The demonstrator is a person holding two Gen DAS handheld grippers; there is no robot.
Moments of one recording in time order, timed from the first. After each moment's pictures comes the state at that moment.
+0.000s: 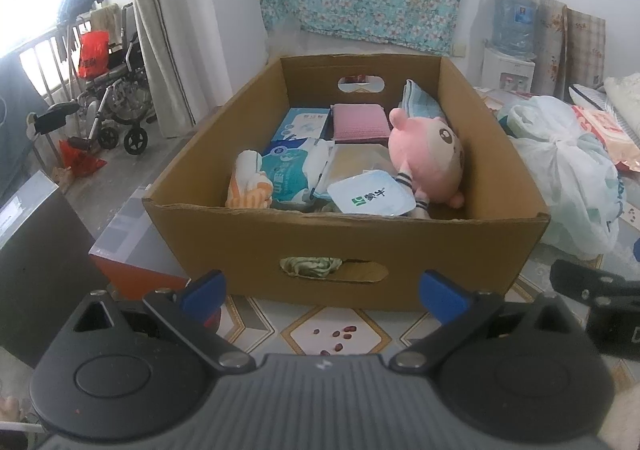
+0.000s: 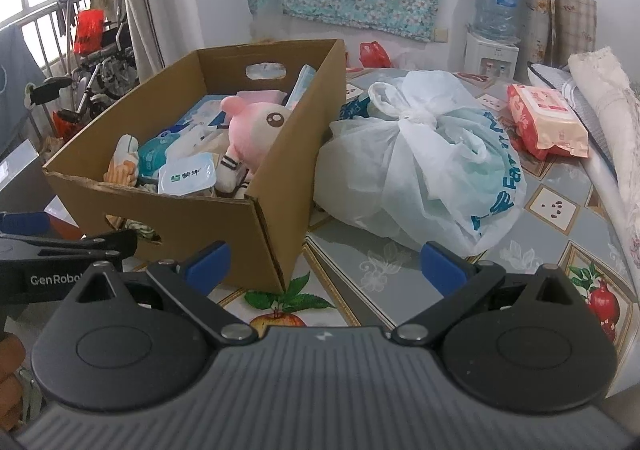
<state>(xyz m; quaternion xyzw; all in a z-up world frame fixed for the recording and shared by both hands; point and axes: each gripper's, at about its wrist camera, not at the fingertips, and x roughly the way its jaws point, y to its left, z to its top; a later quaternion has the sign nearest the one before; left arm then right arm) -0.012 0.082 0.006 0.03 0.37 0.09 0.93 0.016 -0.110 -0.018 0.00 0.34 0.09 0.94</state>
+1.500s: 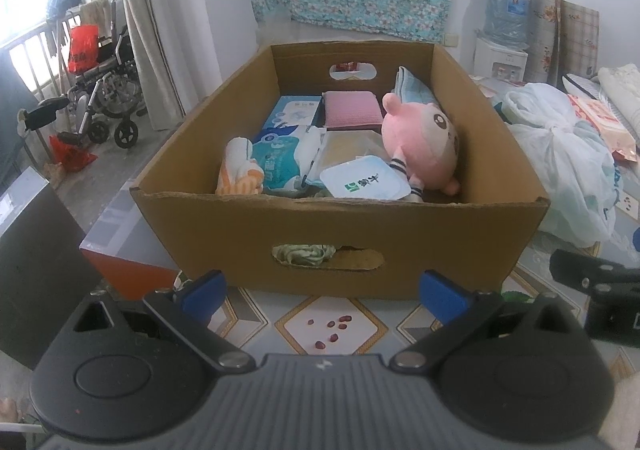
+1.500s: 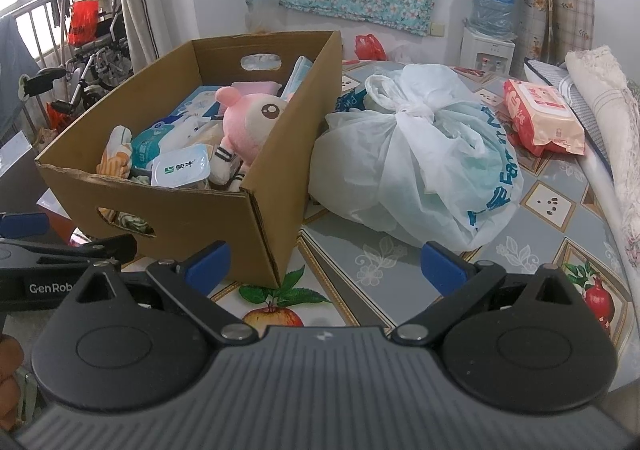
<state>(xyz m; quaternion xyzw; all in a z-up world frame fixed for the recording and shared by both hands) -0.011 0.082 0.000 0.02 0.38 0.07 0.92 0.020 -0.110 -0.021 0.00 0.35 0.08 0.93</state>
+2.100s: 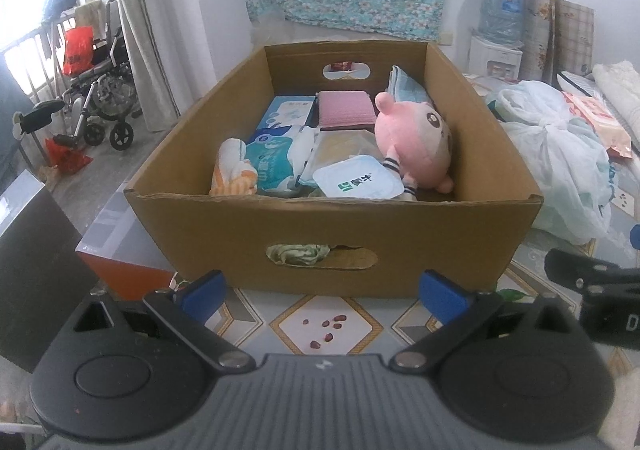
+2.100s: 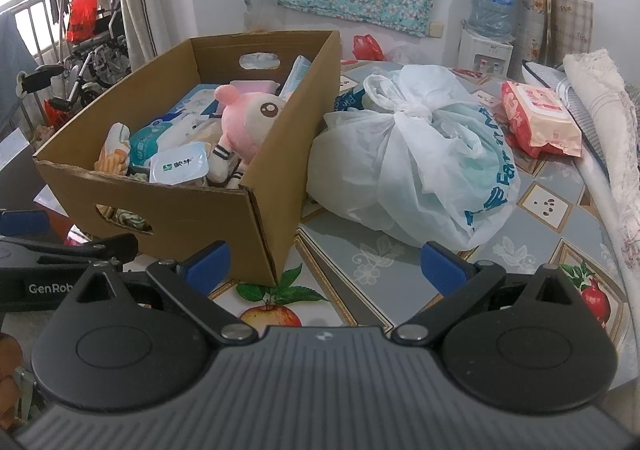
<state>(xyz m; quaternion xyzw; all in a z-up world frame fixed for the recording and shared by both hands) -0.010 0.082 -0.002 0.03 0.38 0.07 0.92 0.018 -0.110 -0.020 -0.01 0.35 0.08 0.93</state>
